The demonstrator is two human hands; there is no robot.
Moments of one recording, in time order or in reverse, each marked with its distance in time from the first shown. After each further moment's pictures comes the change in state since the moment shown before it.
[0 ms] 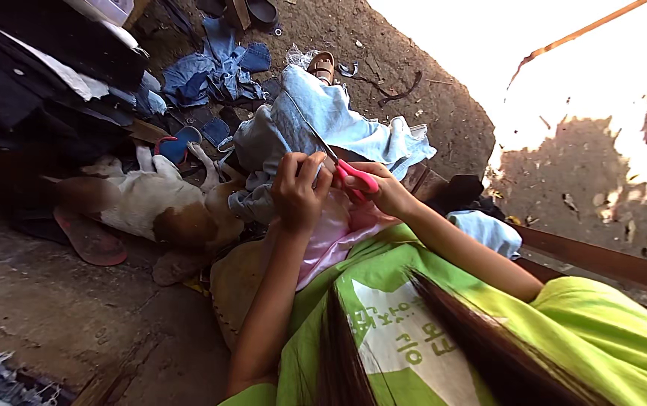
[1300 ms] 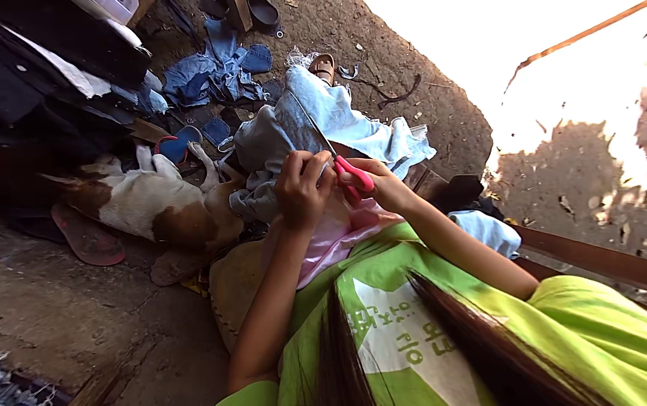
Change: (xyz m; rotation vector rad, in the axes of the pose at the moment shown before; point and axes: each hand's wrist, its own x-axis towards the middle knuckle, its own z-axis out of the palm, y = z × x) left_hand -0.001 -0.002 0.000 -0.045 -0.008 0.011; right_hand 0.007 -0.016 0.006 -0.015 -0.014 0.033
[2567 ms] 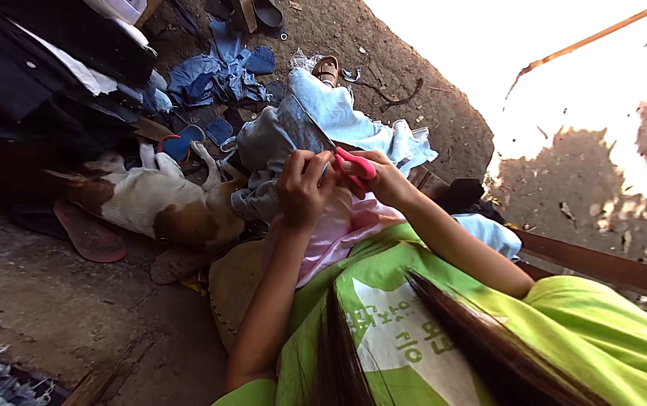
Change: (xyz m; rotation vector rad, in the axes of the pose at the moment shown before) left_hand 0.002 -0.004 0.002 -0.010 0.037 0.020; right_hand 0.015 -0.010 0.002 0.046 0.058 0.023
